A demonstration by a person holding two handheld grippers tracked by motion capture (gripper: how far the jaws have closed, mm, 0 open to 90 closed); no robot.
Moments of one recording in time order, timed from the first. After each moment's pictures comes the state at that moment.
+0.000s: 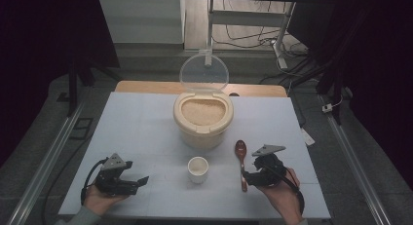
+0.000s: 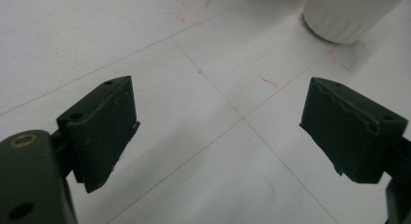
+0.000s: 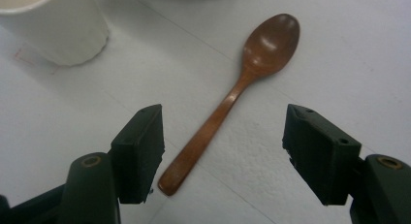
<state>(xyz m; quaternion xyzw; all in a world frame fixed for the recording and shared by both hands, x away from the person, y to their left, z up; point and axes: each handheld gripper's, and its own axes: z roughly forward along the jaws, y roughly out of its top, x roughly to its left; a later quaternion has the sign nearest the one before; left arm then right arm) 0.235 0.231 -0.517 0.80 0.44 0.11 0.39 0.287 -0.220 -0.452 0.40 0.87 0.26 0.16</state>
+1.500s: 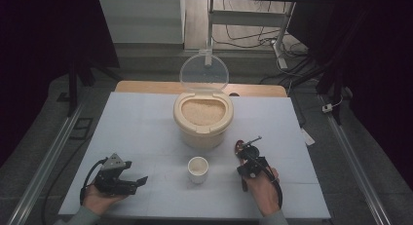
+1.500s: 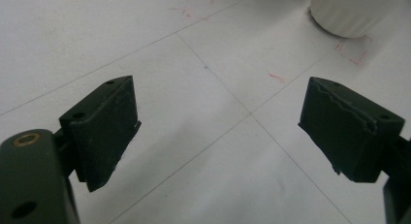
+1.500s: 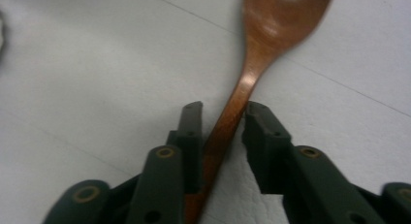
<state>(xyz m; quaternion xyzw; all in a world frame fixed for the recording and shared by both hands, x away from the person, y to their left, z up) 0.236 0.234 -0.518 0.80 0.44 0.11 0.38 0.332 -0.188 -0.498 0.49 0.85 0.14 0.12</state>
